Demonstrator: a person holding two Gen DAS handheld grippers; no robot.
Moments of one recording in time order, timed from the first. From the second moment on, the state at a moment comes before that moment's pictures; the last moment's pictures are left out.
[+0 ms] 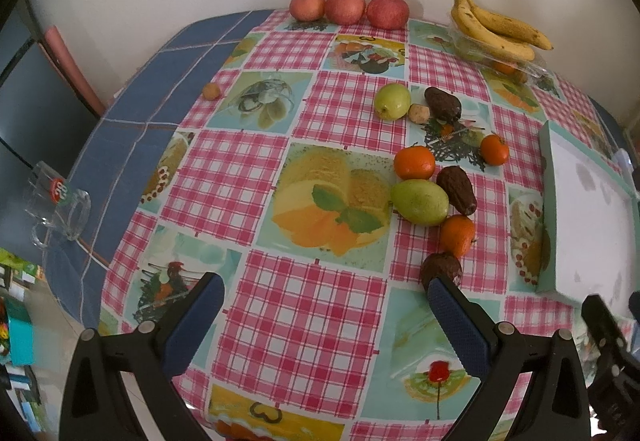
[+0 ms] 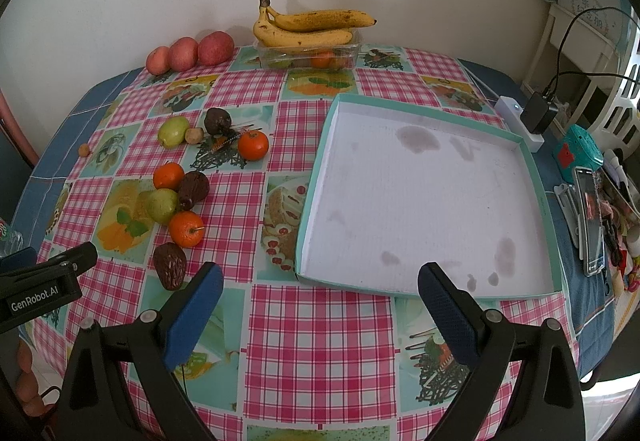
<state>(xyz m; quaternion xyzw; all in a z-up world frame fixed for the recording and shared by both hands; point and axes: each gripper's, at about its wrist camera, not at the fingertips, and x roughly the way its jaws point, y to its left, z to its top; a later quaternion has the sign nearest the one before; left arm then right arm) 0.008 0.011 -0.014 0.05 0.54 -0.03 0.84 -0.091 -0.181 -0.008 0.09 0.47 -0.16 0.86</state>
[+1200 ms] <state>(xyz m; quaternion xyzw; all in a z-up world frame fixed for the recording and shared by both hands) 0.156 0.011 0.011 -0.06 0.47 -0.04 0.88 0.037 -0.201 0.004 0.14 0.44 -0.10 0.88</state>
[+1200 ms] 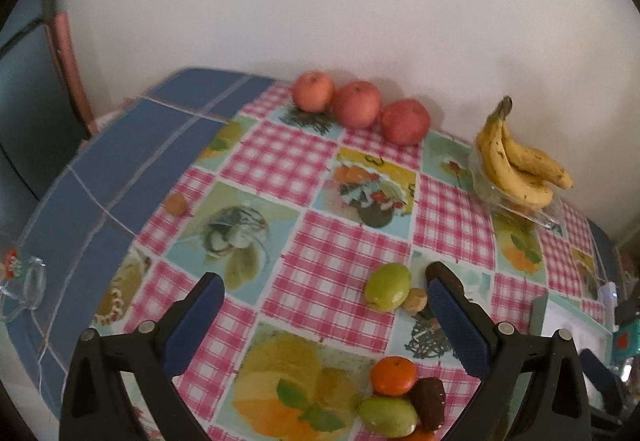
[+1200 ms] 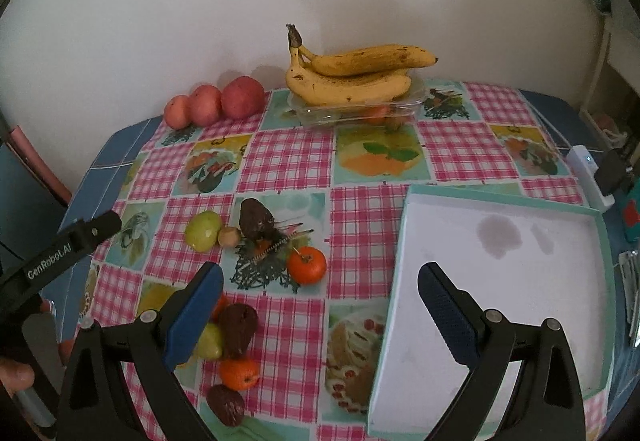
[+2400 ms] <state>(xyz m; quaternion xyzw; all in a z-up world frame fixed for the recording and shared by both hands) 0.157 0.003 -0.059 -0.14 0.61 -0.07 0.78 0.073 -0.152 -0.086 0.22 0.57 0.04 0.79</state>
